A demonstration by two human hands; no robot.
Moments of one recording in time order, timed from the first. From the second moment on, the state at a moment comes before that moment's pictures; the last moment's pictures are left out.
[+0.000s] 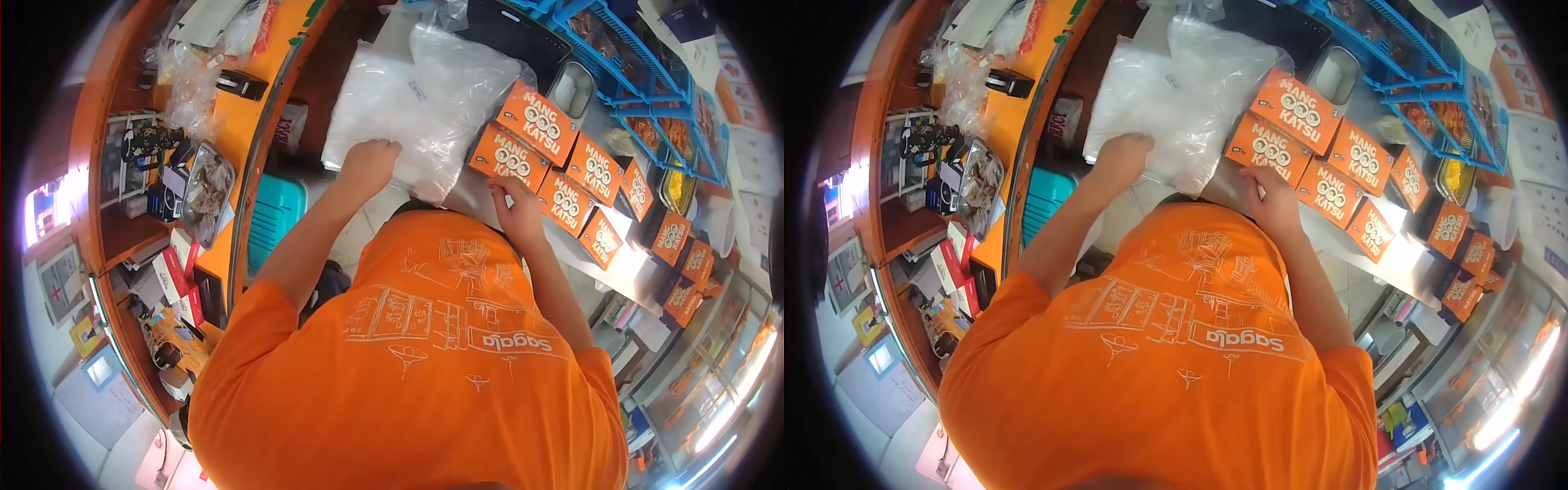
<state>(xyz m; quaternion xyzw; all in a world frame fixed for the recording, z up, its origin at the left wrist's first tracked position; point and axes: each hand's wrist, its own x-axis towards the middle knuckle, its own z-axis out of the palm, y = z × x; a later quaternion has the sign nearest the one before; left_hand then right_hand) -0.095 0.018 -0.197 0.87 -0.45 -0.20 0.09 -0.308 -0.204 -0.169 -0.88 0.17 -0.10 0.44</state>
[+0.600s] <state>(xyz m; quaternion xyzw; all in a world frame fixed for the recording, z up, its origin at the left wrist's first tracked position) -0.024 -0.032 0.026 0.82 -0.41 0.15 0.37 -0.209 -0.177 -0.142 -0.72 0.21 0.12 0.65</state>
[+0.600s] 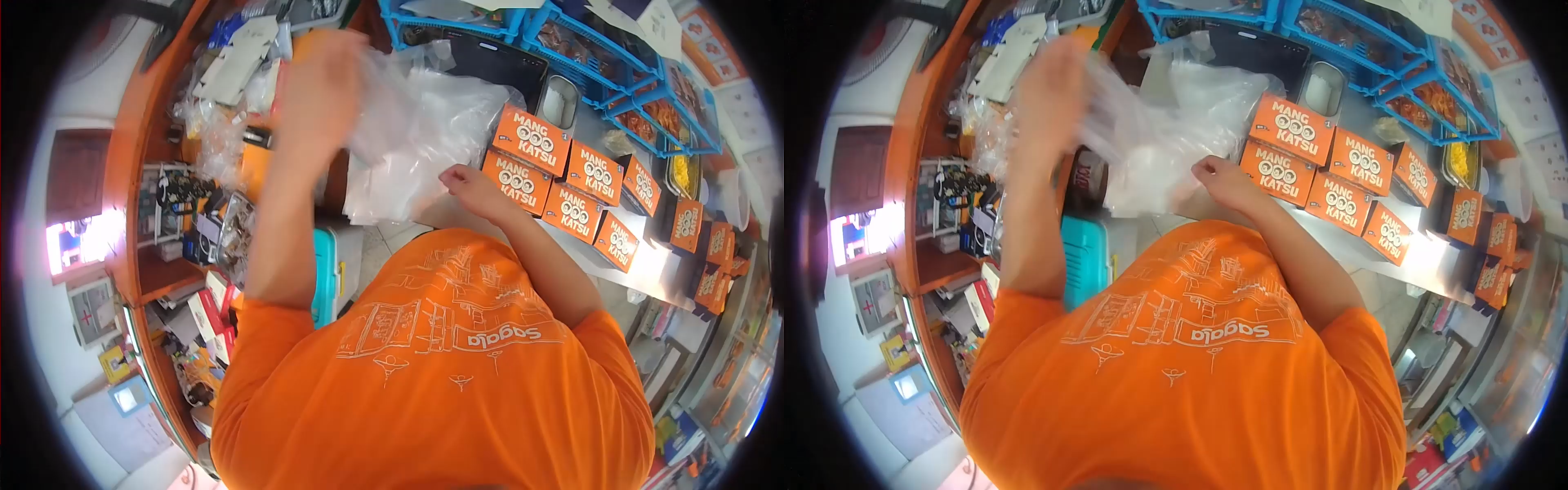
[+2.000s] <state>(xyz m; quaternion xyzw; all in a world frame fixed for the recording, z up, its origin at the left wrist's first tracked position) -0.182 -0.099 -0.088 0.72 -0.33 -0.31 0.53 -0.385 -0.324 -0.012 -0.83 0.01 -0.01 0.56</state>
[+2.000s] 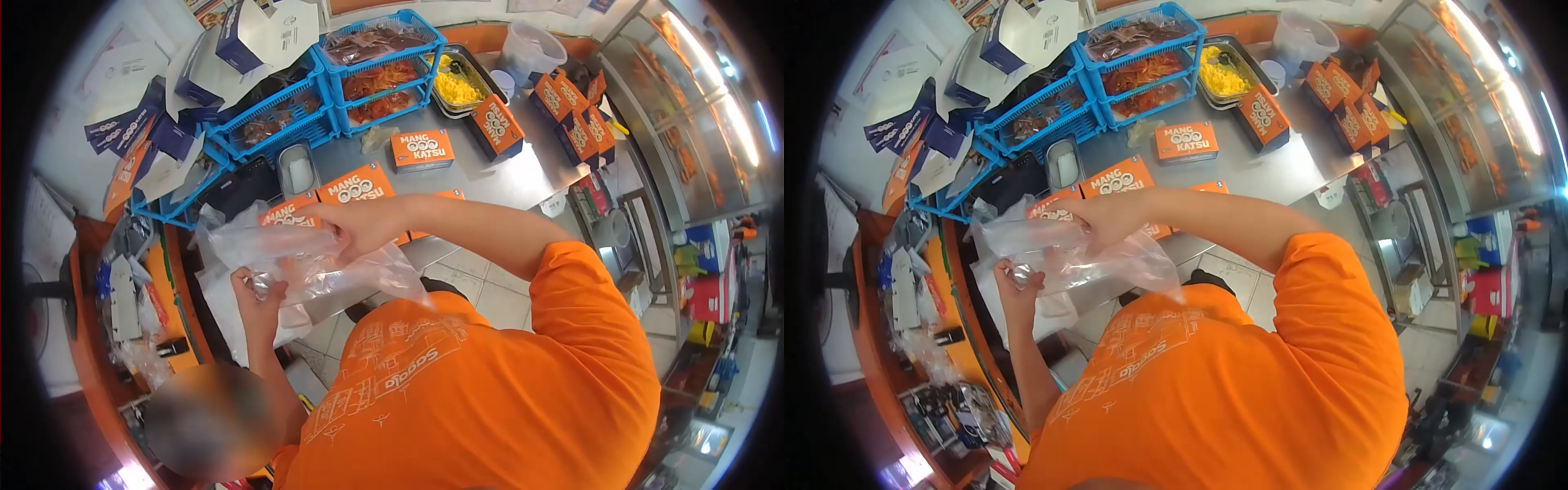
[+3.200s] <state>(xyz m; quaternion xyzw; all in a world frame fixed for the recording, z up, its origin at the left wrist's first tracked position) -0.281 0.006 -0.122 0.51 0.10 -0.43 0.74 -0.360 -0.147 -0.111 -0.81 0.12 0.07 0.57</state>
